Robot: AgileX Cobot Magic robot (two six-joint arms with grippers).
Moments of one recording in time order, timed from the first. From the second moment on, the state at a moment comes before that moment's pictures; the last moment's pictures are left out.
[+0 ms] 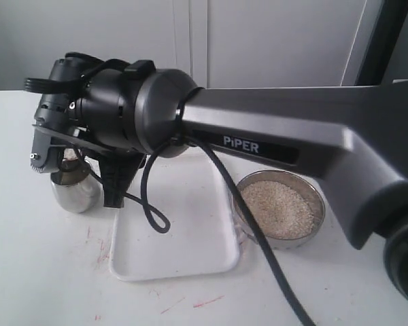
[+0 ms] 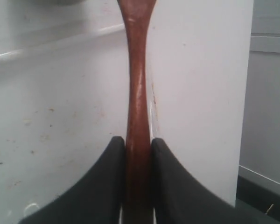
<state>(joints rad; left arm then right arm) -0.09 0.00 0.00 0.02 0.03 0.16 0.89 2.11 -1.82 -0.68 1.01 -0.17</state>
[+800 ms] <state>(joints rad) -0.09 0.00 0.00 0.02 0.03 0.16 0.92 2.16 -1.82 -0.85 0.98 -0.30</state>
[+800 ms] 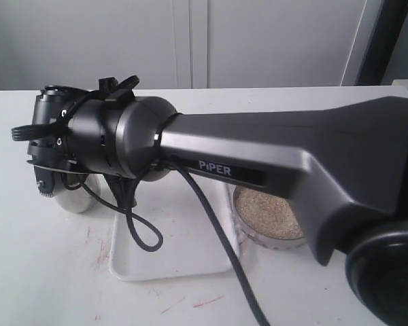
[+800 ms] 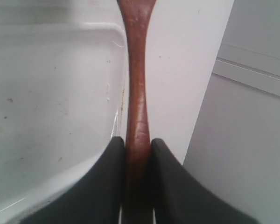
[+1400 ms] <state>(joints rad) -0.09 0.00 0.00 0.02 0.03 0.16 0.92 2.18 -1.82 -0.97 0.96 -0.35</state>
